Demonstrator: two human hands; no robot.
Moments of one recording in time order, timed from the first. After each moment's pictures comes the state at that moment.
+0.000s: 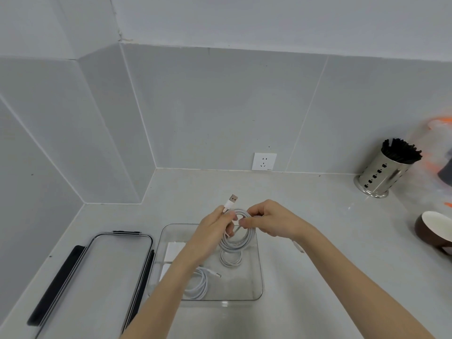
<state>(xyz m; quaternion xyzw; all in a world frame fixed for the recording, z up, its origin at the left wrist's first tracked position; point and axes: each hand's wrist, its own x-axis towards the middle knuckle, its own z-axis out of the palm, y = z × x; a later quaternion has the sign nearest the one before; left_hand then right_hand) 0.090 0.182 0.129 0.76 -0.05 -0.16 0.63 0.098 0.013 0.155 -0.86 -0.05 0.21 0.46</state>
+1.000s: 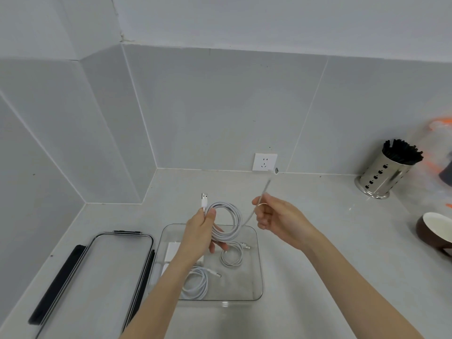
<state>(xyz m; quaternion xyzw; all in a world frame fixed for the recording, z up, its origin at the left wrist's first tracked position) 0.093 0.193 0.113 0.76 0.06 -0.12 0.64 0.101 -0.002 0.126 -0.58 0.05 0.17 0.79</state>
